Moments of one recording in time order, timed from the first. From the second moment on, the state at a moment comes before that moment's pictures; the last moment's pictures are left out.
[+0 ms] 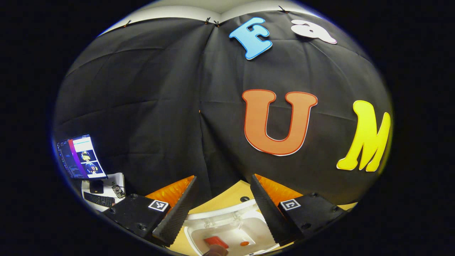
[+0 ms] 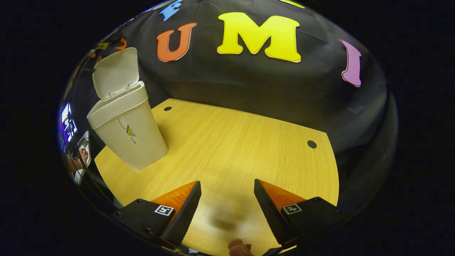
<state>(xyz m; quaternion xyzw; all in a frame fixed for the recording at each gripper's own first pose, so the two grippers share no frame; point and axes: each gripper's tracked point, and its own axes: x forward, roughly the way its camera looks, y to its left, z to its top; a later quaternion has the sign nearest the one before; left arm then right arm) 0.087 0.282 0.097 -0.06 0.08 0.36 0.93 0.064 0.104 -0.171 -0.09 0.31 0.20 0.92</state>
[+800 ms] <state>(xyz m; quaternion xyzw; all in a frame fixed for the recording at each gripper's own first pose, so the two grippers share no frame) 0.056 0.176 -0.048 -0.04 0.21 0.31 0.93 0.049 0.095 -0.193 -0.08 0.33 0.22 0.91</state>
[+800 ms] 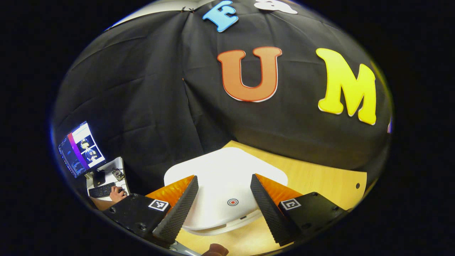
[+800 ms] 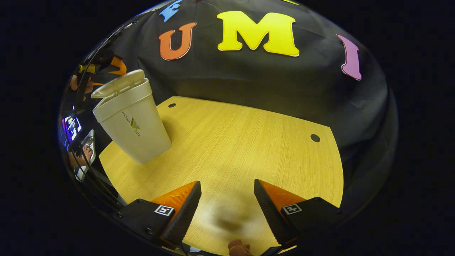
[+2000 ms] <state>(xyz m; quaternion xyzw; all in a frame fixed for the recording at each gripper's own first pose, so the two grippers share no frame) 0.053 0.124 -0.064 -0.08 0.19 0.23 0.95 0.058 0.074 -0.156 -0.02 0.29 0.15 0.95</state>
